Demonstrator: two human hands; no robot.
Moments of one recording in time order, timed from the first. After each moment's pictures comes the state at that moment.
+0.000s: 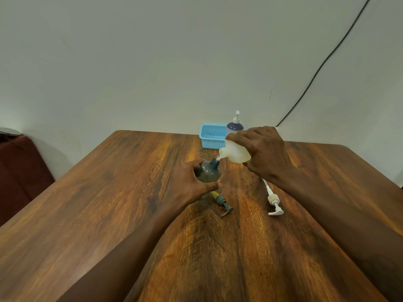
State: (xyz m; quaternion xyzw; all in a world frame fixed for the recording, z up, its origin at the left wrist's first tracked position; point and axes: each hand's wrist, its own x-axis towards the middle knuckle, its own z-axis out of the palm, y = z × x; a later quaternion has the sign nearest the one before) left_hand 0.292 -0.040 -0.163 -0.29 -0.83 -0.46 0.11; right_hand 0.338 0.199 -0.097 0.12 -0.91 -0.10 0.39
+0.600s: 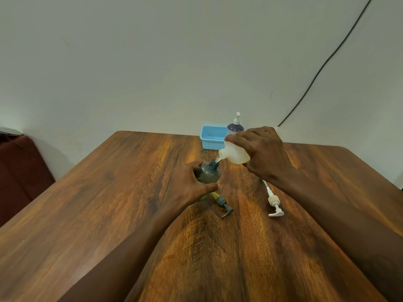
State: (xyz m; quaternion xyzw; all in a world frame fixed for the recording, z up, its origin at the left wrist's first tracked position) left_hand 0.291 -0.043 -0.163 -0.30 -0.83 -0.45 0.11; right_hand 0.340 0.194 -0.095 0.13 -0.91 -0.11 0.38
